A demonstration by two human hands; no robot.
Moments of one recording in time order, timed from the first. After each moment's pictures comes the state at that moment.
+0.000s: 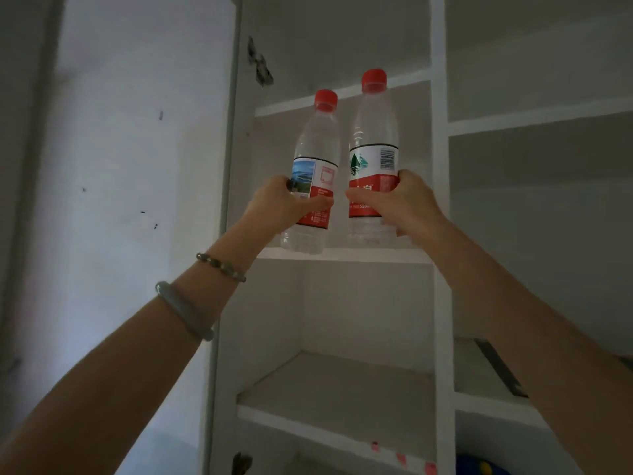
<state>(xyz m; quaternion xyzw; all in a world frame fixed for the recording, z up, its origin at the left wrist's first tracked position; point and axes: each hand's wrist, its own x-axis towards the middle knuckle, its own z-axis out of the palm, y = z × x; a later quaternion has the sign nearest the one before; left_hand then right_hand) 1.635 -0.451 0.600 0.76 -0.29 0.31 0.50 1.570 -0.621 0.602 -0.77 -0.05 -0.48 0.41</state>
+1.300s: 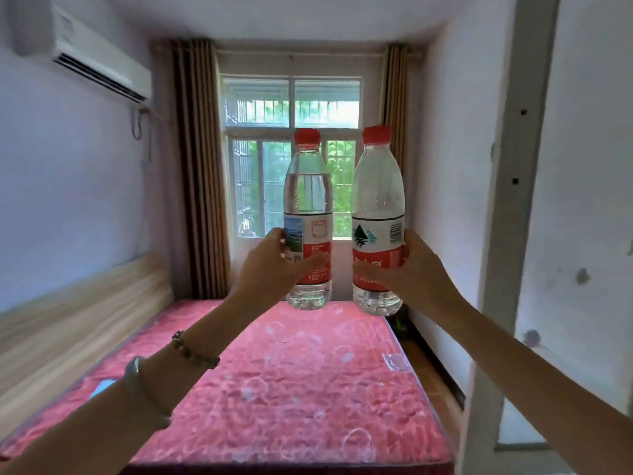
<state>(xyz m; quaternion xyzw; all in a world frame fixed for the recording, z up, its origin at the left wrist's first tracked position) 1.253 -0.066 0.398 0.81 0.19 0.44 0.34 1.401 -0.212 0.392 -0.67 -0.48 -0.05 0.57</state>
